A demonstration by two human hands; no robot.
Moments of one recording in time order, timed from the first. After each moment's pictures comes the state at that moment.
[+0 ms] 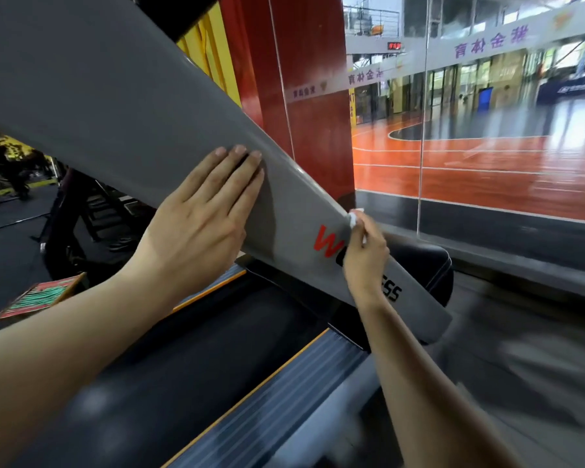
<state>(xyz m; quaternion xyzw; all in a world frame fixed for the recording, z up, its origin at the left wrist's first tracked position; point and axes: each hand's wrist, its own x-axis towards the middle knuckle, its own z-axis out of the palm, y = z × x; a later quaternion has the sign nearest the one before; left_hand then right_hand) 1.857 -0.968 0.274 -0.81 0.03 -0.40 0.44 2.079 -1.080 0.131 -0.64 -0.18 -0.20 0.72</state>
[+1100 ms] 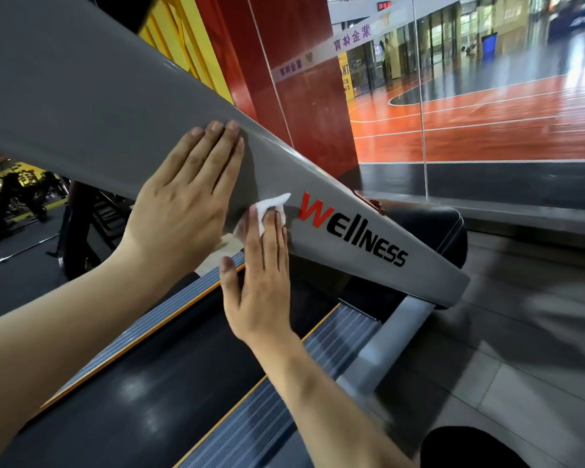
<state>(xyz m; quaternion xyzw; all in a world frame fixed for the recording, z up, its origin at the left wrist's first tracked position) 1.873 -0.976 0.258 -0.82 0.02 -0.35 0.45 1.934 -1.021 0.107 -0.62 -0.35 -0.31 0.63</state>
